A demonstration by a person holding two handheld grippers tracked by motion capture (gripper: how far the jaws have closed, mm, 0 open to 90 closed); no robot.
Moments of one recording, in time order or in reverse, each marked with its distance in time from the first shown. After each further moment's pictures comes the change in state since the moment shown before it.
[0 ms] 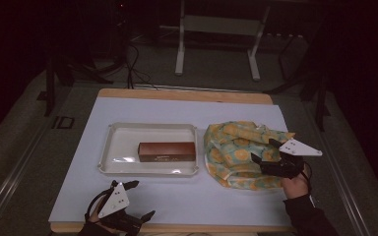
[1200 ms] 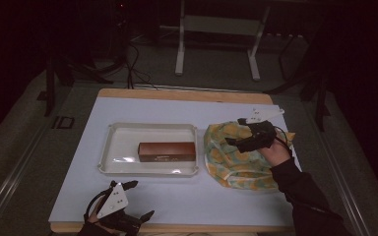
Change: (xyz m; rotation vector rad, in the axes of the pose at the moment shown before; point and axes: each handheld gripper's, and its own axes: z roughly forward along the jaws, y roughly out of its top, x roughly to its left) left arm 0.000 -0.001 -0.002 -0.004 0.007 -0.004; right arm 0.010 0.087 0.070 0.169 0.264 -0.178
